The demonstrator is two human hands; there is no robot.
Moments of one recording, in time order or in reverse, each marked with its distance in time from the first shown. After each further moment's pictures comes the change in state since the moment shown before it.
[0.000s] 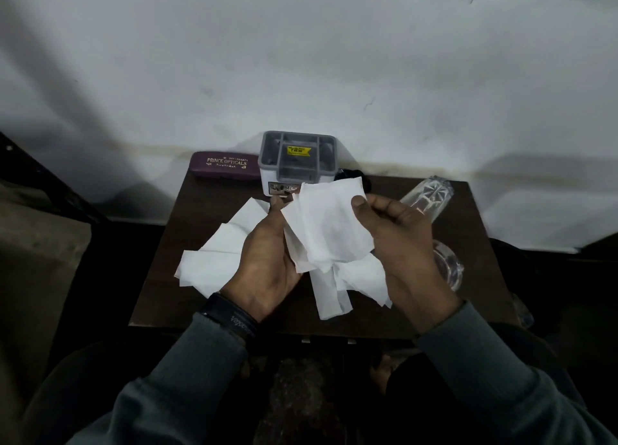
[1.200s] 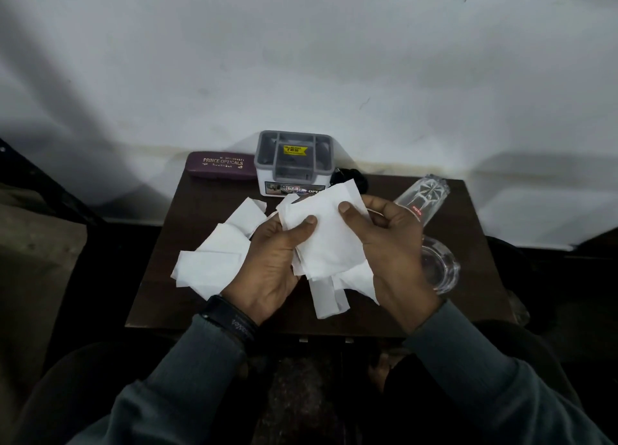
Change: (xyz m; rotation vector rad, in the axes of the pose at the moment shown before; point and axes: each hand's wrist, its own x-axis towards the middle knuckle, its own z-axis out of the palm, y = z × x) left_hand -0.004 -0.009 0.002 0.224 0.039 0.094; right_hand 0.002 0.017 0.004 0.018 0.010 -0.035
